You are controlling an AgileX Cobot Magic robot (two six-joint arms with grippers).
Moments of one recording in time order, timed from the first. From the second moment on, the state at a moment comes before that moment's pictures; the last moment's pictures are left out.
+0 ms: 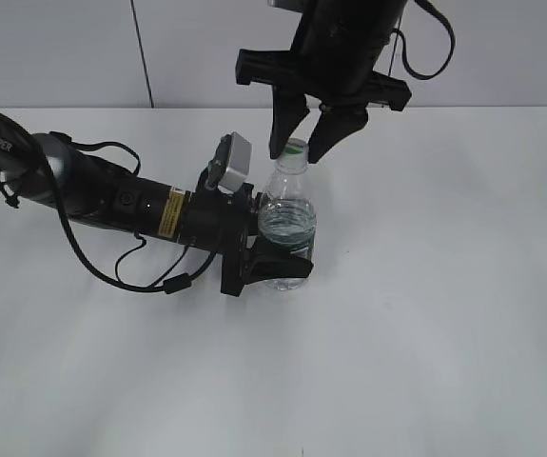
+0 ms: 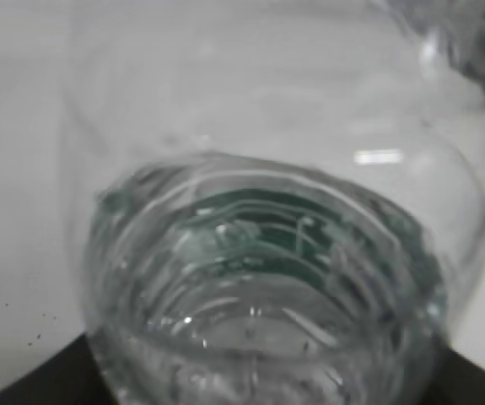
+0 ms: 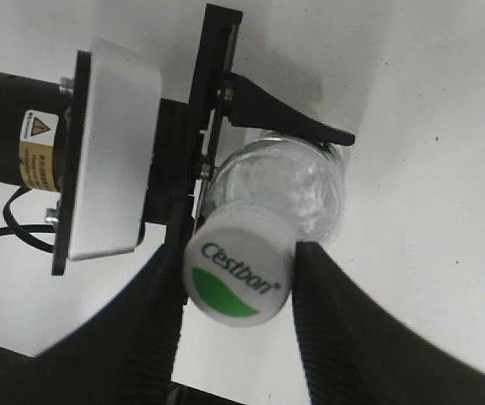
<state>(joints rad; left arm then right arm) -0.34 2.40 -1.37 1.57 -1.13 -0.78 0.57 2.04 -1.85 0.25 1.22 0.25</state>
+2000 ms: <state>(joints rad) -0.34 2.40 -1.37 1.57 -1.13 -0.76 0.57 2.04 -1.86 0.25 1.22 -0.94</state>
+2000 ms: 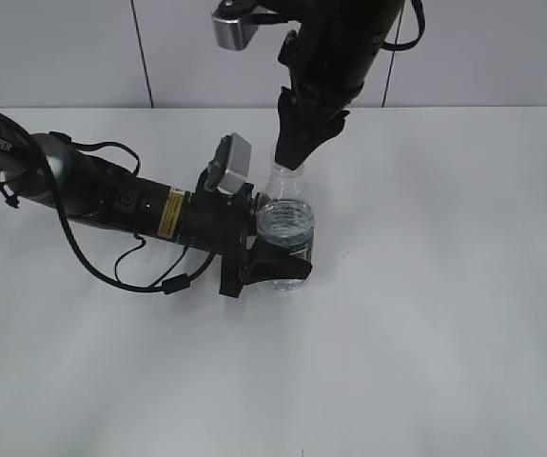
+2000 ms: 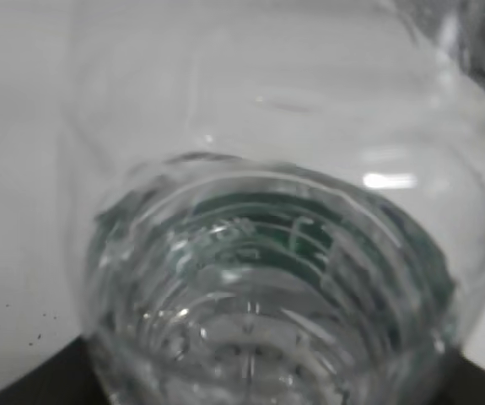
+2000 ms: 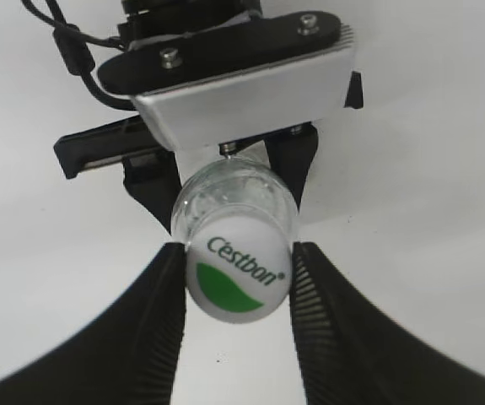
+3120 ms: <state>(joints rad) -0.34 2.40 -1.37 1.58 -1.13 -0.76 0.57 2.04 -1.86 0.25 1.22 -1.61</state>
